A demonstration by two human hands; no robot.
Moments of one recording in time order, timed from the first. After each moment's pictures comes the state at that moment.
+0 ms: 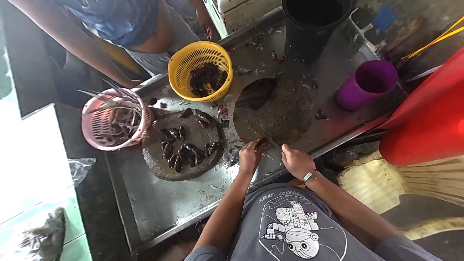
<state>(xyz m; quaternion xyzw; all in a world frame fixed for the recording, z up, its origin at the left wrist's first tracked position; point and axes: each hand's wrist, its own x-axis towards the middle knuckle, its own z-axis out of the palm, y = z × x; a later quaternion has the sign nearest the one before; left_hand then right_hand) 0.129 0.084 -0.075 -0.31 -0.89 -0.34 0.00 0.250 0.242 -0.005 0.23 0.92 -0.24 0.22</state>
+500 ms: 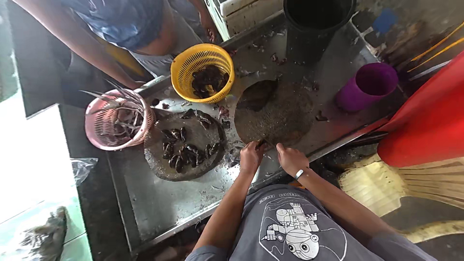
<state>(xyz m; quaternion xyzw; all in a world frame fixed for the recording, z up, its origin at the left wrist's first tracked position) 0.129 0.090 -0.069 -0.29 -0.90 -0.34 -0.01 0.229 0.234 0.001 0.24 0.91 -0.22 0.24</state>
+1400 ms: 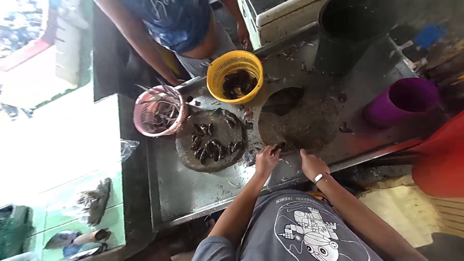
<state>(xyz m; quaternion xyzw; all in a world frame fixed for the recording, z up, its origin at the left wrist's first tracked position) 0.128 0.066 -0.061 -0.25 -0.89 -0.39 -0.04 0.224 0.236 -0.010 0.25 0.89 -0.20 0.31</state>
